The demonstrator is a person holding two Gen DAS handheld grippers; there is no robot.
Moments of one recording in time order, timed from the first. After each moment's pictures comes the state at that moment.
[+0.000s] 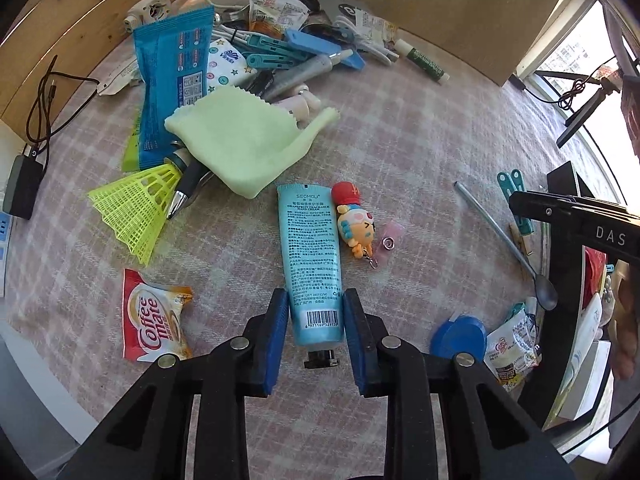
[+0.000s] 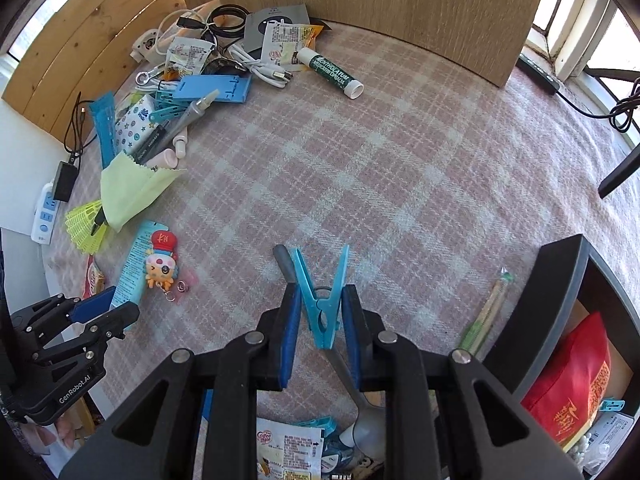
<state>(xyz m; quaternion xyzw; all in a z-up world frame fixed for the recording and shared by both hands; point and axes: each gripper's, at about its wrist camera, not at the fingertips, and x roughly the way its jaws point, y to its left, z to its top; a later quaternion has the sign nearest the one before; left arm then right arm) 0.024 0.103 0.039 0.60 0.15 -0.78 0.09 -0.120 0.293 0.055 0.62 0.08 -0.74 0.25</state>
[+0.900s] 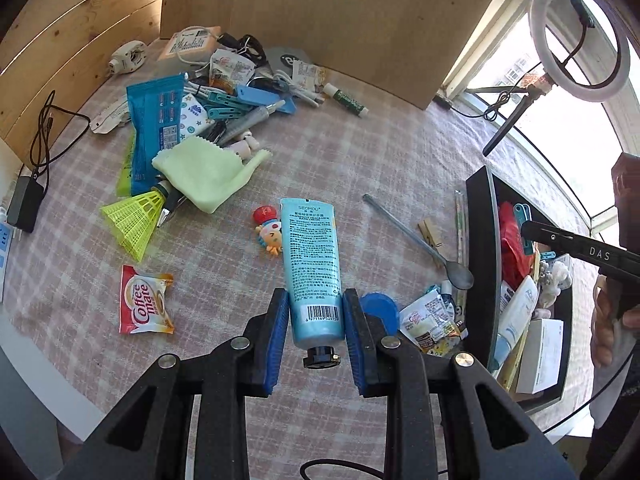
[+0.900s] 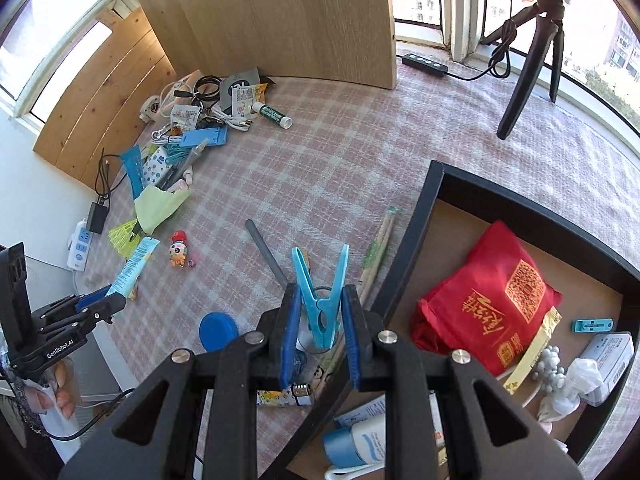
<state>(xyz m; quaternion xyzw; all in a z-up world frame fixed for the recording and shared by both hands) 0.041 0.148 0.113 0.55 0.15 -0.82 0.01 -0.093 0.410 0.115 0.59 -0.01 -0.78 0.22</state>
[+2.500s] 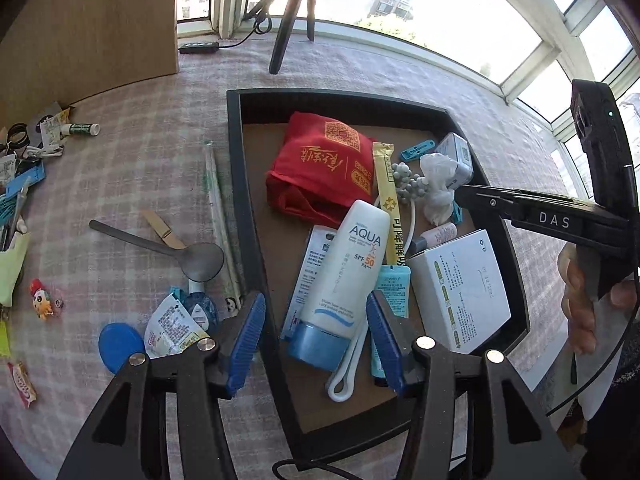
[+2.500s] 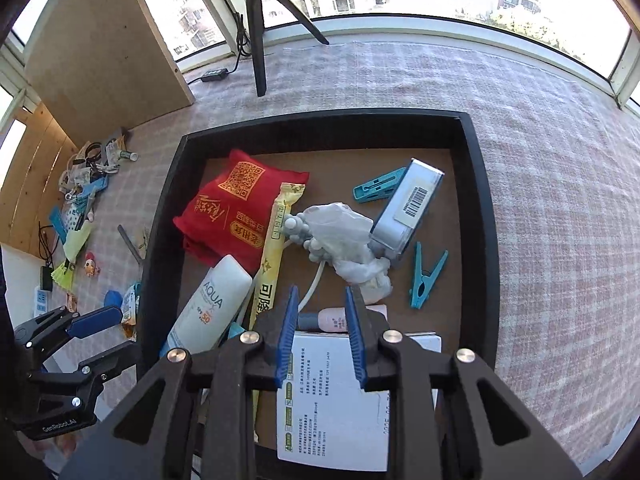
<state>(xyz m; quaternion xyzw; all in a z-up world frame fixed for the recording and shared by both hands) 0.004 0.348 0.105 0.58 0.03 -0.79 -0.17 -0.032 0.593 0.110 0.58 -0.08 -0.81 0.06</state>
